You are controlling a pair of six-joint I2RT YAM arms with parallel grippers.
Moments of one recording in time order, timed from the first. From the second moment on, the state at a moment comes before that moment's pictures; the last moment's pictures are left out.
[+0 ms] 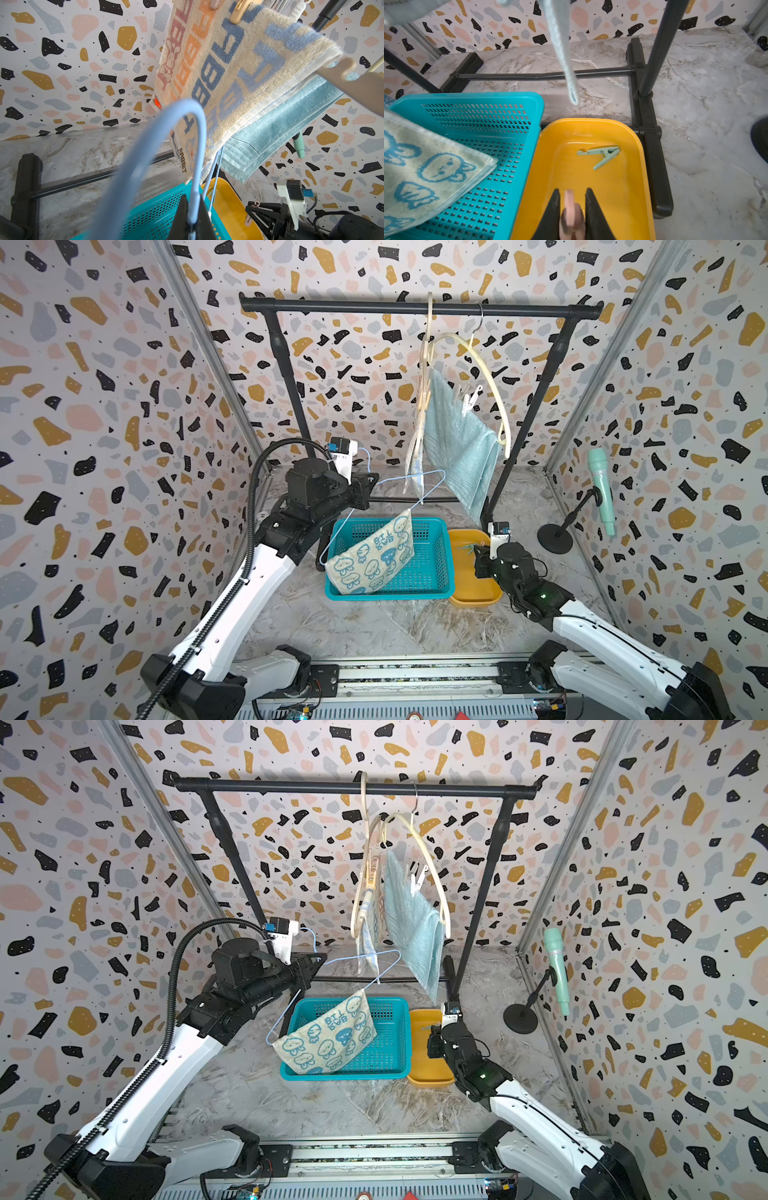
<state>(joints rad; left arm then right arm) -0.42 1.19 1.33 -0.37 0.28 -0.32 0.61 0.90 0.51 -0.13 0.28 0.37</state>
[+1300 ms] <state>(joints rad) -0.42 1.14 1.33 -0.37 0.28 -0.32 0.59 1.10 0.44 -0.03 0.28 0.47</state>
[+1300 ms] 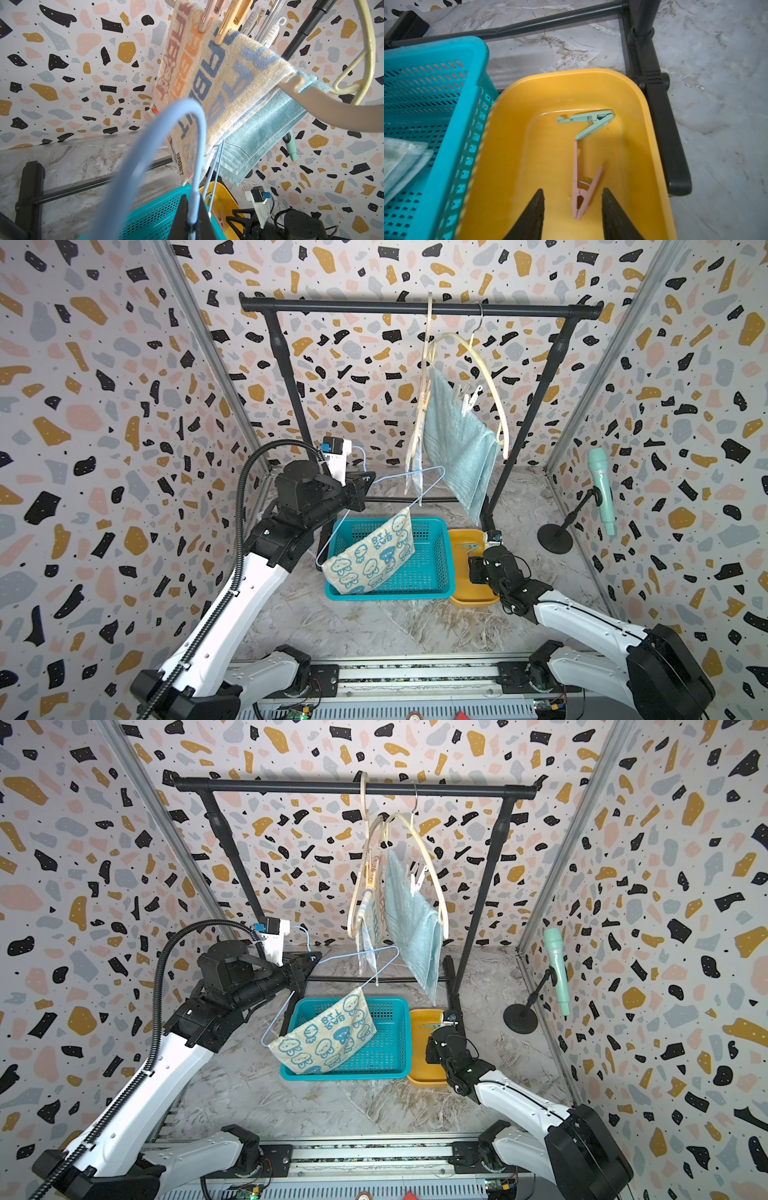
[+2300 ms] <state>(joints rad) -0.42 1.14 1.38 -0.43 0.27 -0.31 0.65 1.01 0.66 0.19 -0.31 0.27</state>
